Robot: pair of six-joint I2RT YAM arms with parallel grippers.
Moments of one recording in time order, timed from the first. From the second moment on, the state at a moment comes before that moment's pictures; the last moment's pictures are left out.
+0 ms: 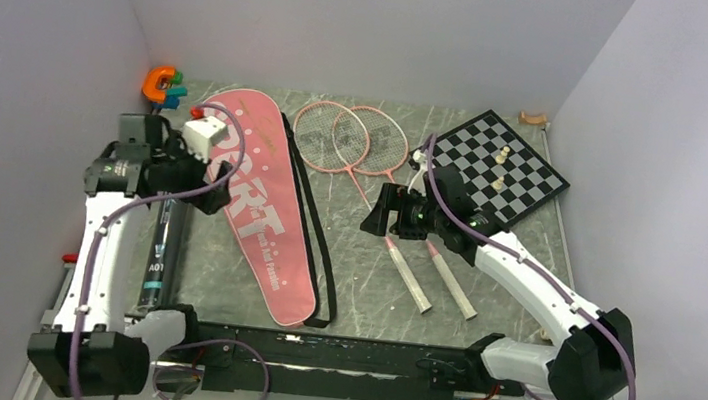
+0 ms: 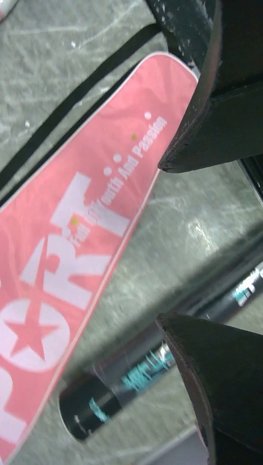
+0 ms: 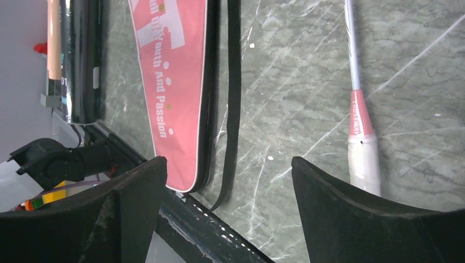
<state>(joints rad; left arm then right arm) 0.19 1.07 1.18 -0.98 0.47 0.47 0.57 1.23 0.91 -0.39 -0.29 0.56</state>
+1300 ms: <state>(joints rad) -0.45 1.99 1.41 -0.66 -0.08 -0.02 0.58 1.15 0.87 -0.40 -0.16 0.62</state>
